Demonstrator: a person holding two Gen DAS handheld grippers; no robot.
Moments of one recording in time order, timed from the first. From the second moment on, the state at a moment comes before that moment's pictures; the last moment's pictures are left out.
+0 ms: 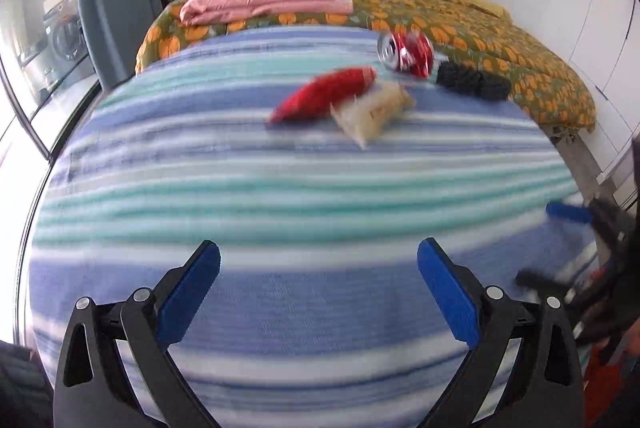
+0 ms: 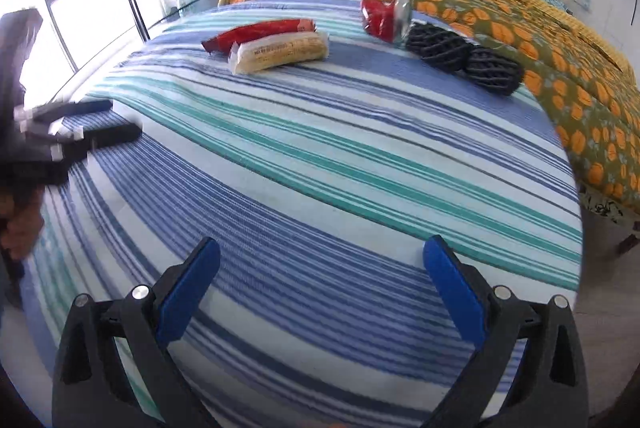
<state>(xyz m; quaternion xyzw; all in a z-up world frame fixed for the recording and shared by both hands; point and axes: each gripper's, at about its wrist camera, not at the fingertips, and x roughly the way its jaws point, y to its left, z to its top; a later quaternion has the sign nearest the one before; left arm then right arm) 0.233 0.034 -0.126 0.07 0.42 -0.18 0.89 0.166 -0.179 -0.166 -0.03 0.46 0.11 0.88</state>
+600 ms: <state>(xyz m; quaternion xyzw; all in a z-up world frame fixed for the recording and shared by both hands) 0.401 -0.032 -0.141 0.17 0.48 -0.27 0.82 0.169 -0.175 -0.167 -0.04 0.44 0.10 0.89</state>
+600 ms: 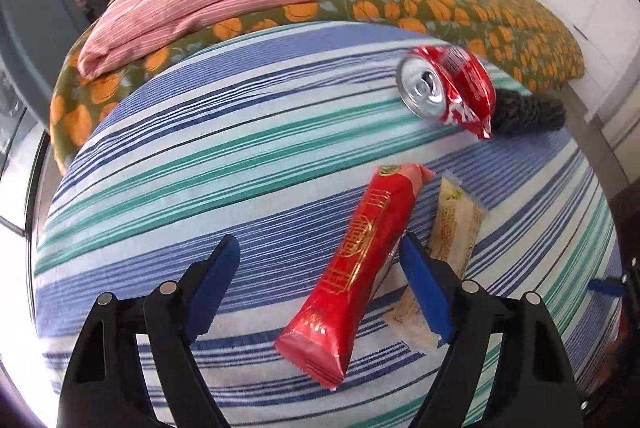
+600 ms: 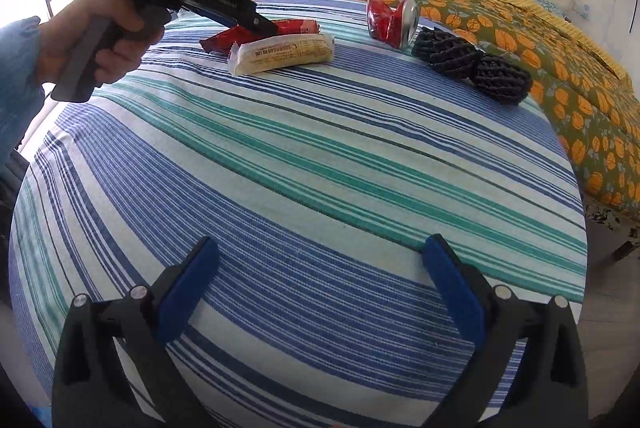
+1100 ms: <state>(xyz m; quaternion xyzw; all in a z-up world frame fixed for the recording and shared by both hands) 0.357 0.022 -0.122 0.08 0.49 -0.19 0.85 0.169 -0.175 -0.167 -0.04 0.44 0.10 0.89</state>
